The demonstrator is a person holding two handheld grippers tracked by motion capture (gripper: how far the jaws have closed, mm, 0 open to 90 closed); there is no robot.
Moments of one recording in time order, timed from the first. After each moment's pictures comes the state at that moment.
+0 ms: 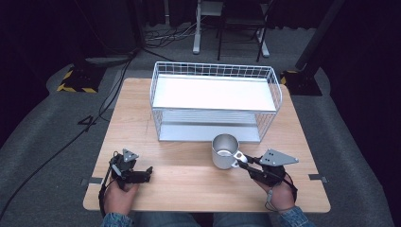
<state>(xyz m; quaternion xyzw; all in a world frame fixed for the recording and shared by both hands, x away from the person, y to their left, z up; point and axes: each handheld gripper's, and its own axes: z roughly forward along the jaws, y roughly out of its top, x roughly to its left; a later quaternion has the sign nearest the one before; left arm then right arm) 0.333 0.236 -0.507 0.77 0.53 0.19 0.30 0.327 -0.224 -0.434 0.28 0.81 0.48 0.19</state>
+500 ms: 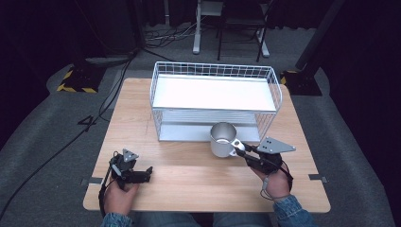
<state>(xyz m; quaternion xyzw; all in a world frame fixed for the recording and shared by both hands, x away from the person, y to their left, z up) 0.333 0.236 -0.507 0.77 0.53 0.19 0.30 0.353 -0.213 -0.418 0.28 0.80 0.49 0.21</state>
